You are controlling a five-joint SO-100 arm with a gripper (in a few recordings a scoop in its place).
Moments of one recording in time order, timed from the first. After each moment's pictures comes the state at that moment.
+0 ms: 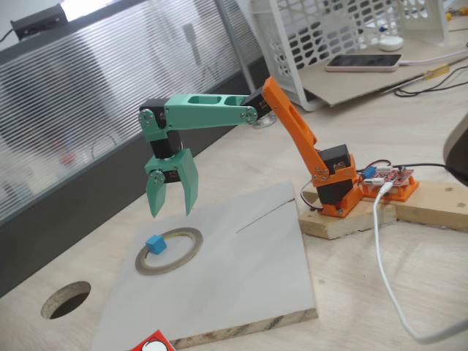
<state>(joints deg) 4.5 70.9 57.9 97.5 99.4</state>
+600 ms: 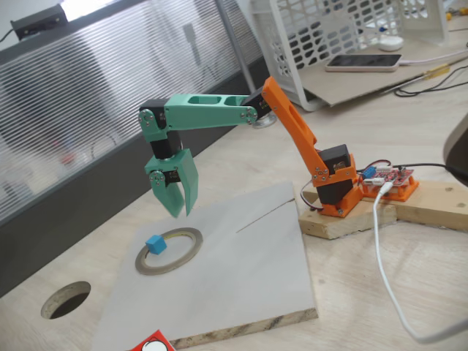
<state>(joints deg) 4.5 70.9 57.9 97.5 99.4</state>
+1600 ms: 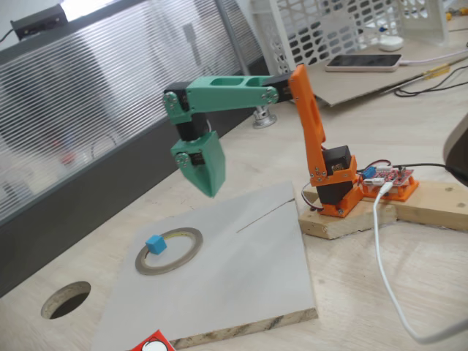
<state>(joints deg) 12.3 90.9 81.3 97.5 99.4</state>
